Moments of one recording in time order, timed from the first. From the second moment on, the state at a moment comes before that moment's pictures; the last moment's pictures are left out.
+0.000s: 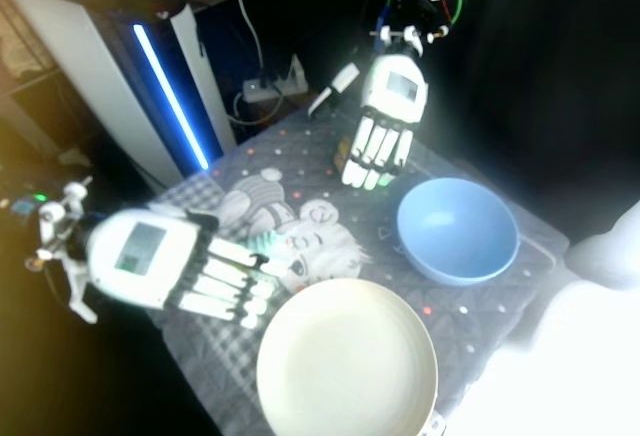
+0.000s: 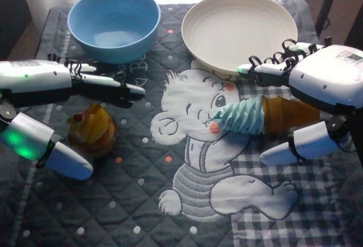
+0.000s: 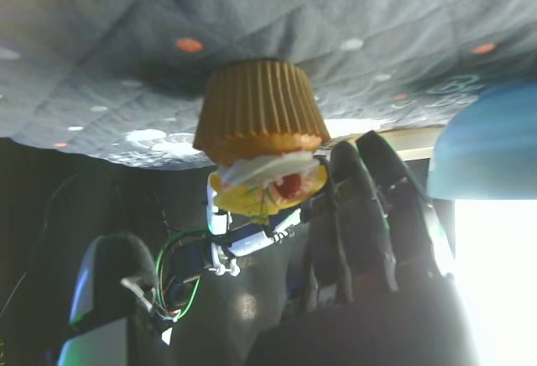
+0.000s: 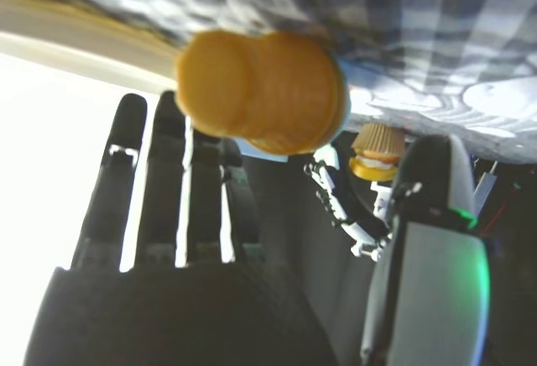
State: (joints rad) left arm 0.68 -0.98 1.23 0.97 -0.63 -0.02; right arm -0.93 -0.89 1.02 0.09 0.67 -0.92
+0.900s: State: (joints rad) left arm 0.69 -0.99 1.24 0.95 -0.63 -0.05; right arm -0.93 -0.92 1.04 0.10 0.66 -0.91
